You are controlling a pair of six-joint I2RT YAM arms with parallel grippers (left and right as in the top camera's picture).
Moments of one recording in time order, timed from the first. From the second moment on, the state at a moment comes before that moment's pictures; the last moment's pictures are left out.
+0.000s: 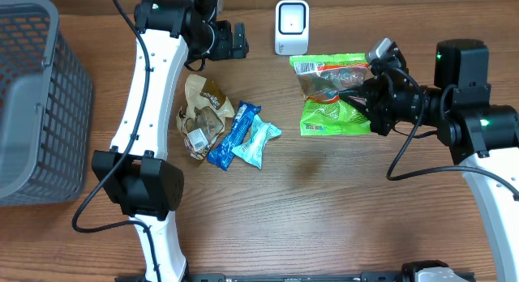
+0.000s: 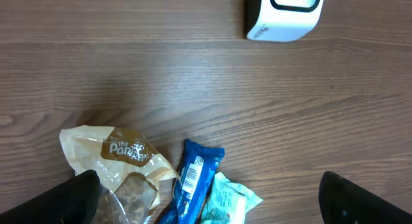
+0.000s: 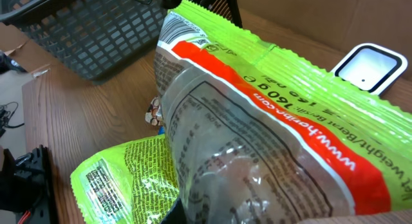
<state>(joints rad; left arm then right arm) -0.17 2.11 2.25 -1.25 0.17 -0.23 0.11 1.32 1.33 -0.78 -0.83 -0.37</state>
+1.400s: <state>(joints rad) -0.17 2.11 2.25 -1.25 0.15 -0.23 0.61 1.87 1.34 -0.58 0.81 -0.18</state>
